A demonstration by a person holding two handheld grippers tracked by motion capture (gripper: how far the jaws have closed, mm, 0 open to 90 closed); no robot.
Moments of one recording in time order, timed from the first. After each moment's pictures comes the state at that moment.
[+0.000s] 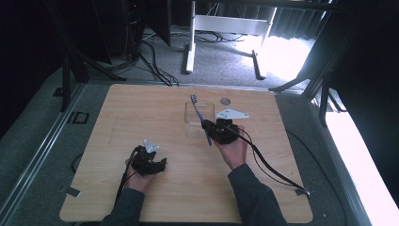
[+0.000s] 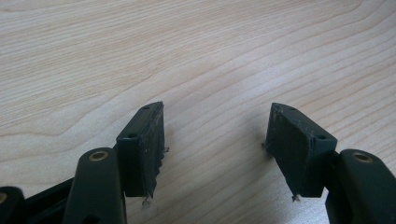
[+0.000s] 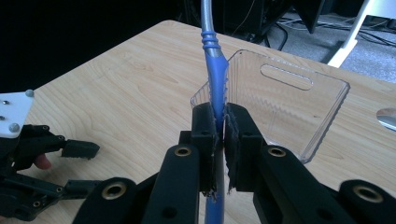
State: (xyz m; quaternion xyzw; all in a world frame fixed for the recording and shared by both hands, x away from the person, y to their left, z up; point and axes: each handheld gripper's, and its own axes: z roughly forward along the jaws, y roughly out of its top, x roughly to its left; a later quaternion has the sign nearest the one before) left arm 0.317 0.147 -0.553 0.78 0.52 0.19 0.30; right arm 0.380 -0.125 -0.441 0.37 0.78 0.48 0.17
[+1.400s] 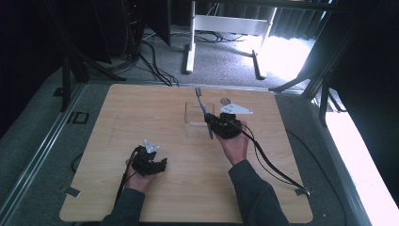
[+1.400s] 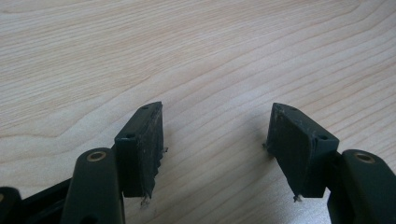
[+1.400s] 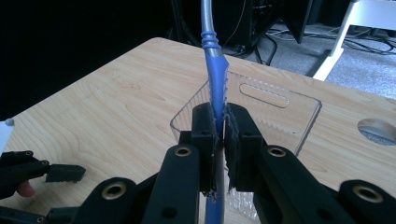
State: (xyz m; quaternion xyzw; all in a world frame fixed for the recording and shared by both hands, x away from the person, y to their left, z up) left arm 0.316 0.146 -0.553 0.78 0.52 0.20 0.30; right arm 0.393 -0.132 -0.435 0.39 0.76 0.50 0.19
